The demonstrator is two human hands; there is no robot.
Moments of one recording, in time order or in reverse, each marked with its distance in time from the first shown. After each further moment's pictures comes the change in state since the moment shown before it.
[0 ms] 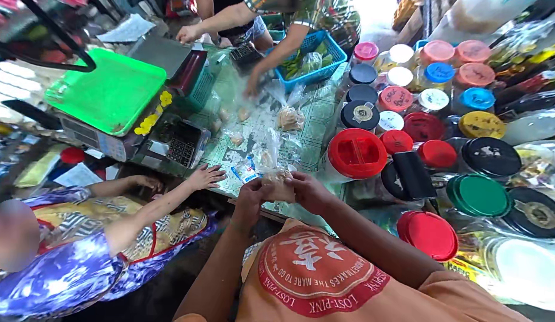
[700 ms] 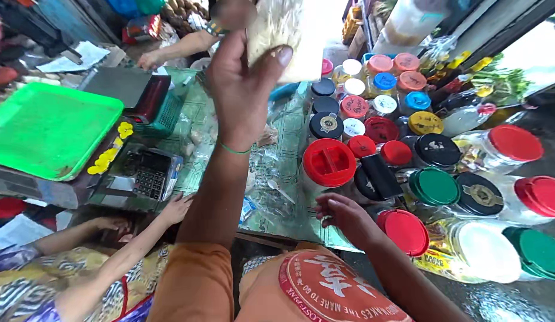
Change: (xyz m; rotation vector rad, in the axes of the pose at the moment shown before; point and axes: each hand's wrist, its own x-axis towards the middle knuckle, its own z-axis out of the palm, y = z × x) left_hand 0.098 0.218 0.174 0.036 -0.354 1.132; right_hand -0.111 -0.004 -0.079 -0.101 0.259 -0.233
